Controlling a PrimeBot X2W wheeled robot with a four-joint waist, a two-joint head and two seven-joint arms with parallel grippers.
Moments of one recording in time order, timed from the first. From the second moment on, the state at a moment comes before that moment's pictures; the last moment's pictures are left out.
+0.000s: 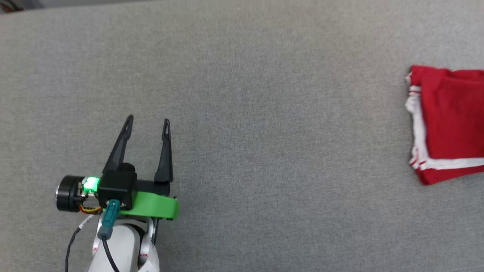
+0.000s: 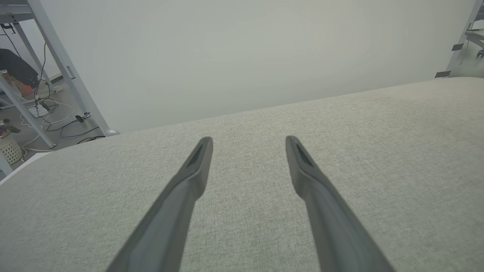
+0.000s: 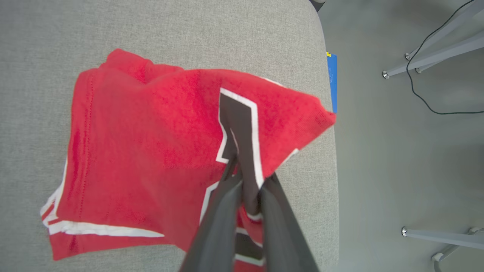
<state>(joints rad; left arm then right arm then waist) -0.16 0.13 -0.11 -0.01 -0.01 0.01 -0.26 -0.48 -0.91 0.17 0.26 0.72 0.13 0.57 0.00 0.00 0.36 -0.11</state>
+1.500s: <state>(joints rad) -0.07 0.12 -0.11 0.05 -0.04 0.03 -0.26 -0.53 -0.54 -0.10 0.32 0.26 0.13 -0.25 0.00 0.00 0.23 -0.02</state>
